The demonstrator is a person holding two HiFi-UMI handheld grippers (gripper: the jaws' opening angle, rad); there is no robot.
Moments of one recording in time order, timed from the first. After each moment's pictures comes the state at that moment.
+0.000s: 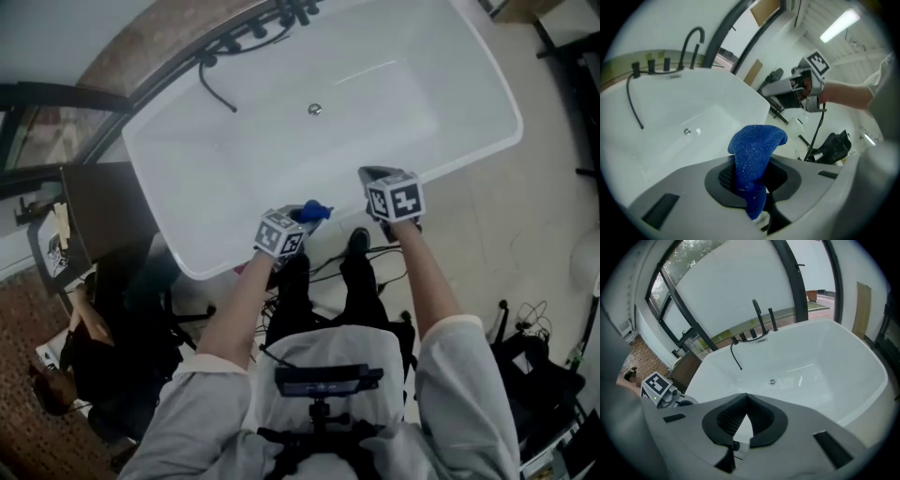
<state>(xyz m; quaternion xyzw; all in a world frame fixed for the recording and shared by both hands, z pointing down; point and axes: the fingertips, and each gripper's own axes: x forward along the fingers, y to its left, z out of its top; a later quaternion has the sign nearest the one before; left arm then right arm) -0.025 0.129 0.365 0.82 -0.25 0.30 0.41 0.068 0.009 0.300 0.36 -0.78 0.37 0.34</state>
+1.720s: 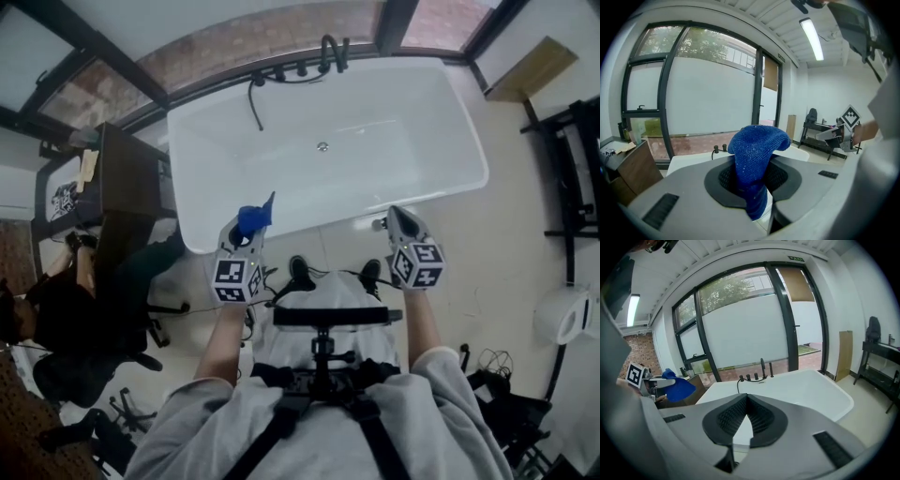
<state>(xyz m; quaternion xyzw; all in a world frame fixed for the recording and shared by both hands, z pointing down) -0.169 0.216 0.065 0.74 -0.63 0.12 0.17 0.131 0.132 0.075 0.45 -0.85 0.21 0.19</state>
